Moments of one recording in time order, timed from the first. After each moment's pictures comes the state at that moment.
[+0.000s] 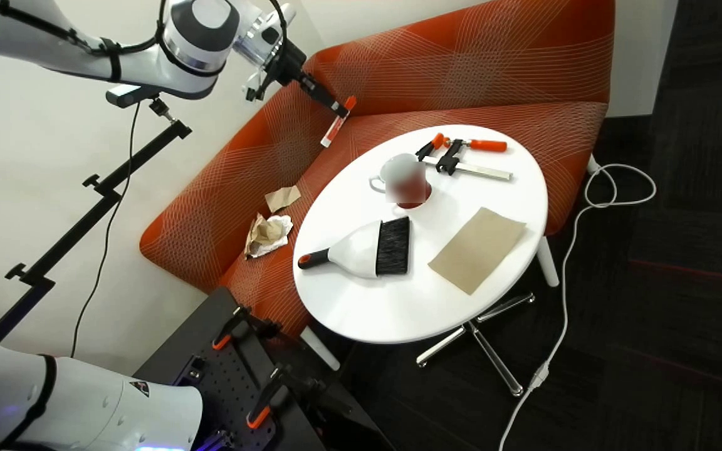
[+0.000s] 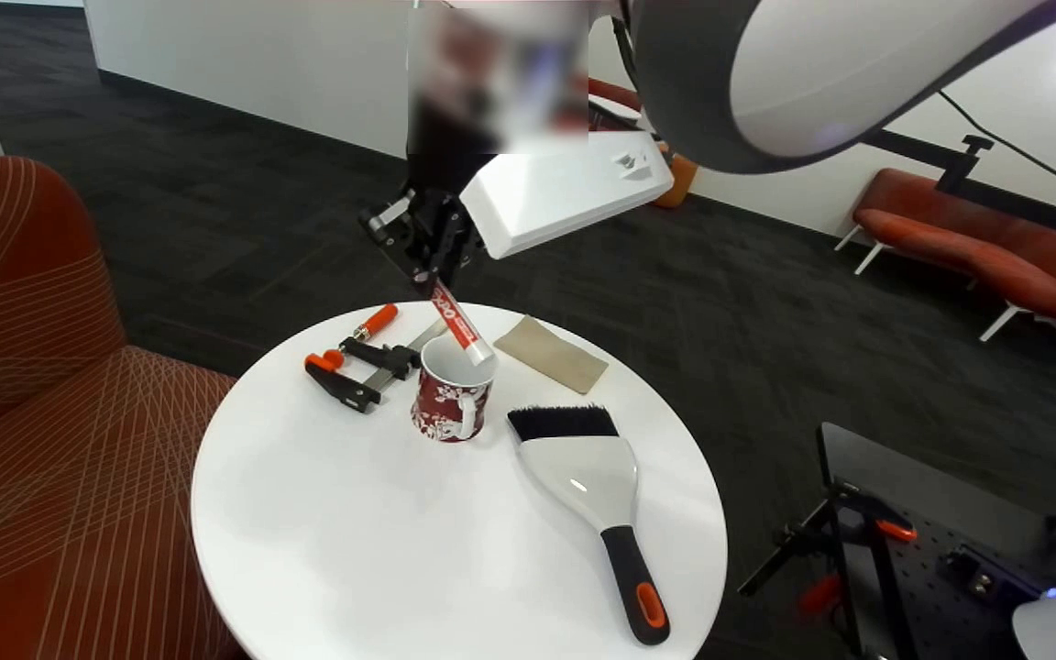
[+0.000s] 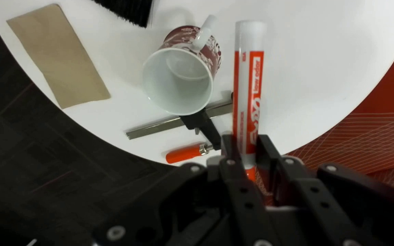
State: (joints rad) arm 0.31 0.40 -0.12 -1.88 -0.40 2.41 0.85
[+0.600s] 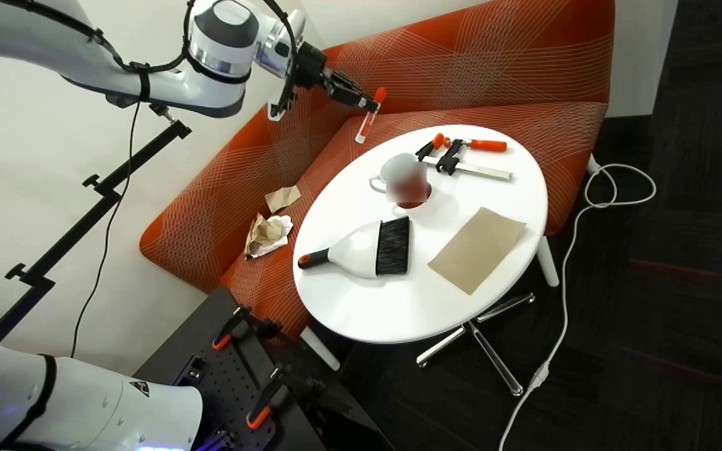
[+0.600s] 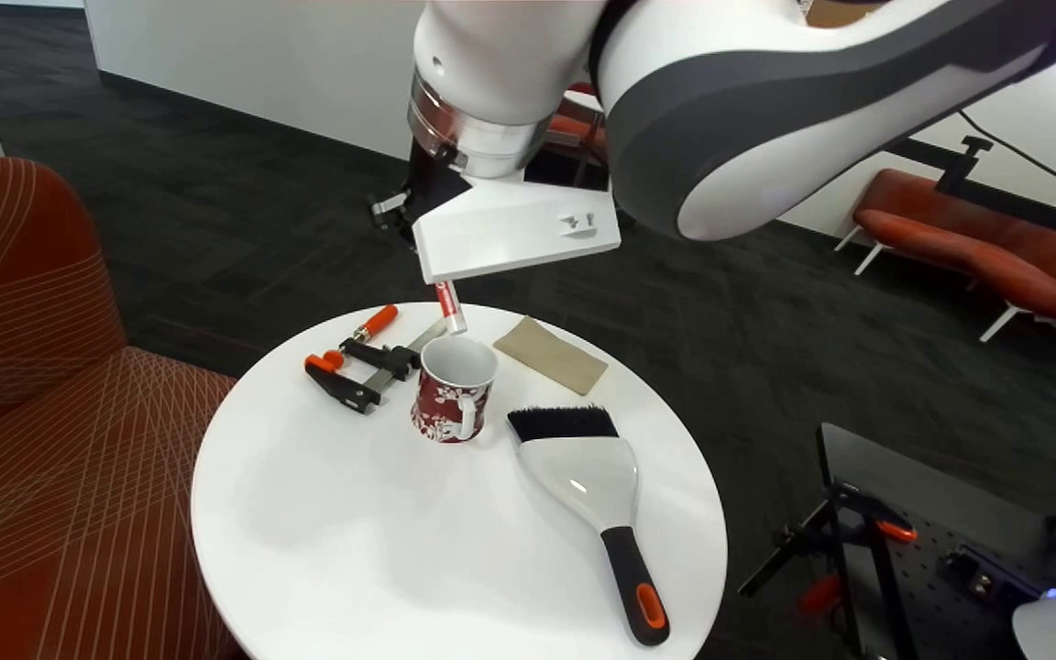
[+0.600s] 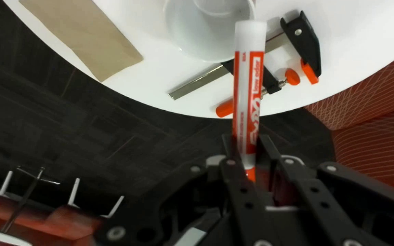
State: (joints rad) arm 0.31 0.47 -0.18 -1.84 -0.74 2.46 1.34
